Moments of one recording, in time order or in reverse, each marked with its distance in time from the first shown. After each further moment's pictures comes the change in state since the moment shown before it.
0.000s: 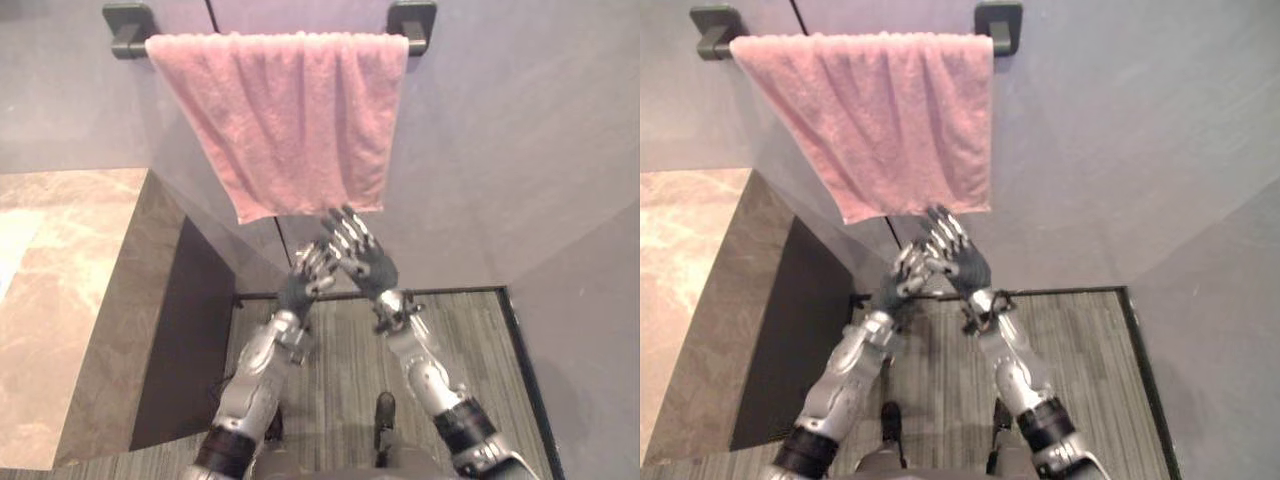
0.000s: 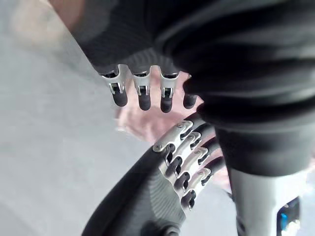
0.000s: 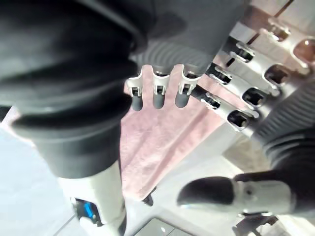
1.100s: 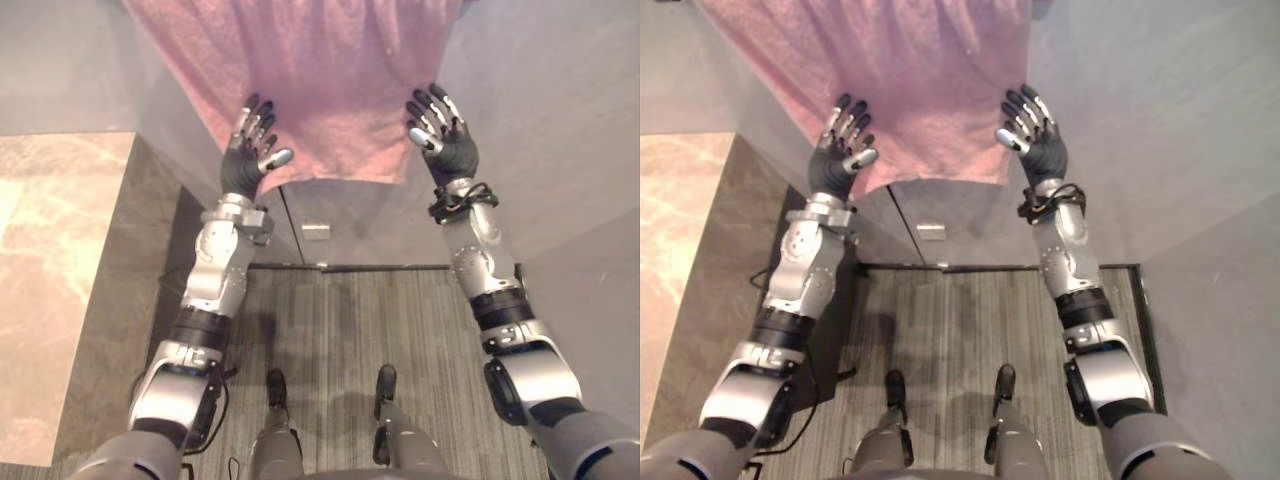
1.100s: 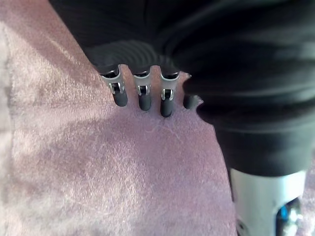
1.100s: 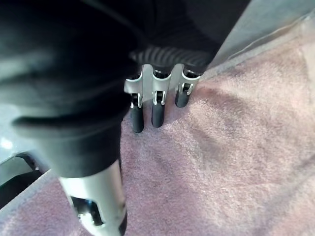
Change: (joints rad) left arm -0.519 0.230 0.190 0.319 0.079 -0.099 0.093; right arm -0.481 -0.240 -0.272 0.392 -0.038 -0.023 -0.136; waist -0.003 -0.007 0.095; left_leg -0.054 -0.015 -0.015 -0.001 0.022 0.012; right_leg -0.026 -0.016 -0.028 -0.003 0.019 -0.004
